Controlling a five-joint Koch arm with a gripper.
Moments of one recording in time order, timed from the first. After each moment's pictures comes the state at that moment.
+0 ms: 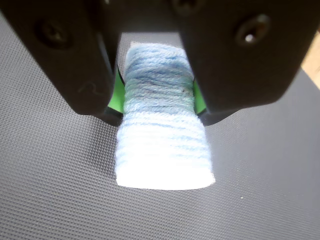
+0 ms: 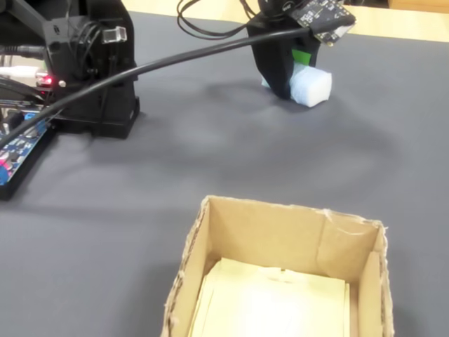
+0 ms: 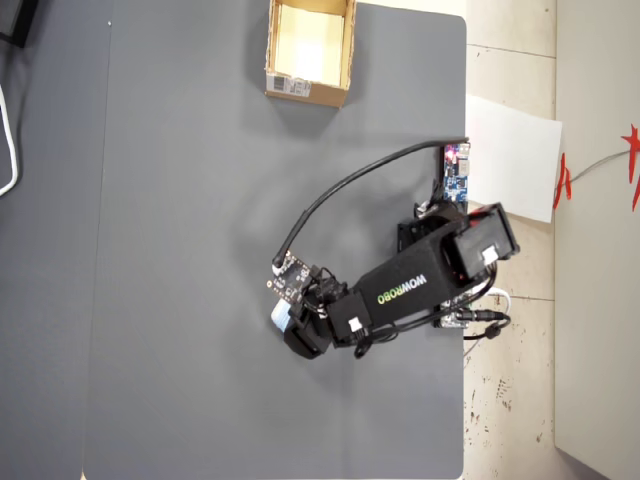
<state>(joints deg) -27.6 88.6 123.0 32.1 115.7</state>
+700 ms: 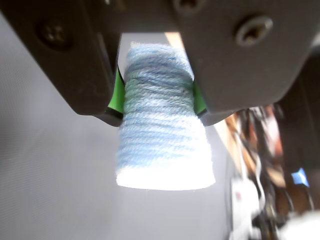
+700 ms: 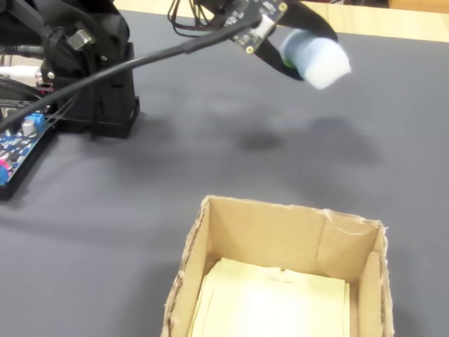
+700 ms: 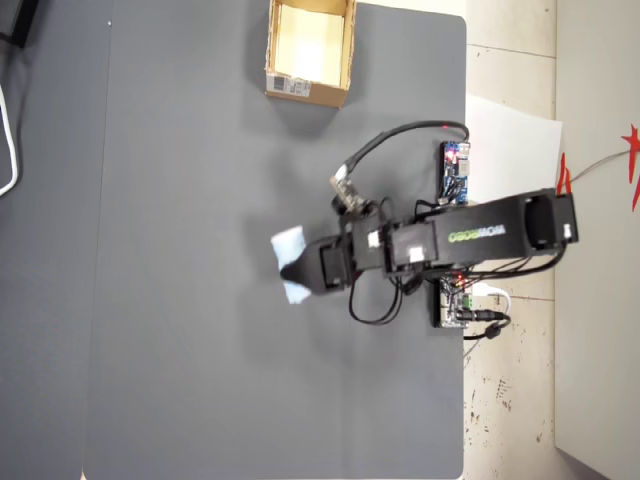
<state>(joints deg) -5.3 124.0 150.0 3.5 100.3</state>
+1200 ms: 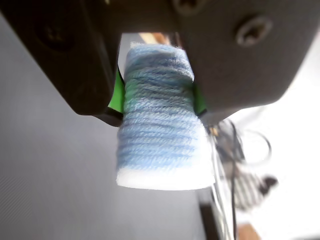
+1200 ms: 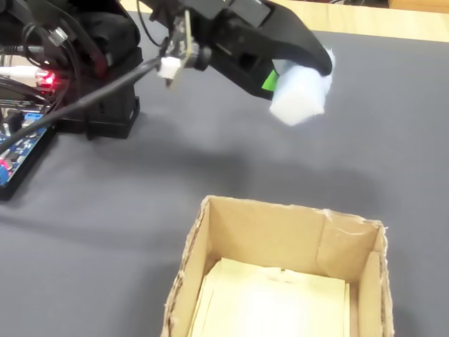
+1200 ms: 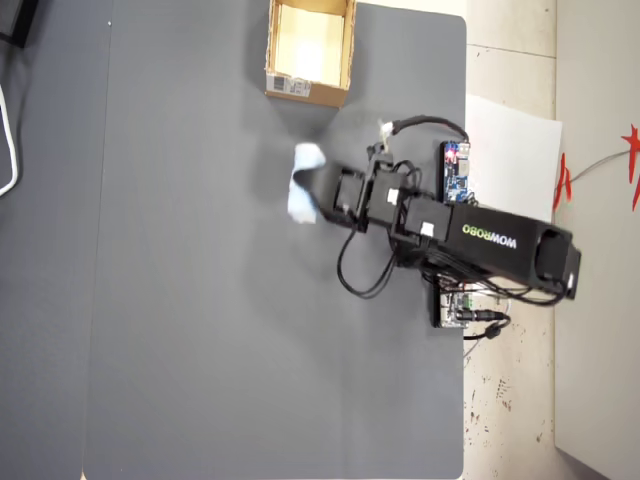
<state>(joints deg) 20.1 130.3 153.3 0.0 83.5</state>
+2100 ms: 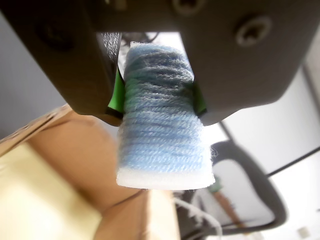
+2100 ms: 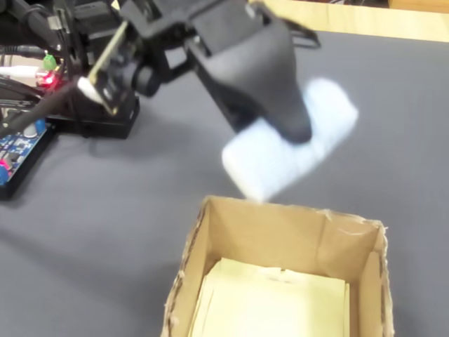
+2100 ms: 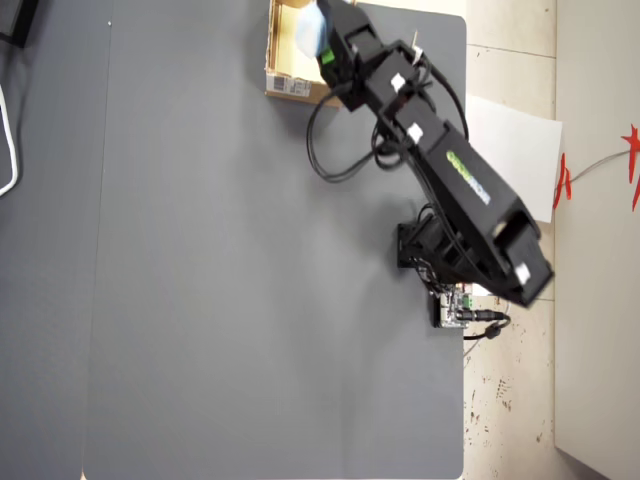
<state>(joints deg) 50.9 103.7 120.1 4.1 69.1</state>
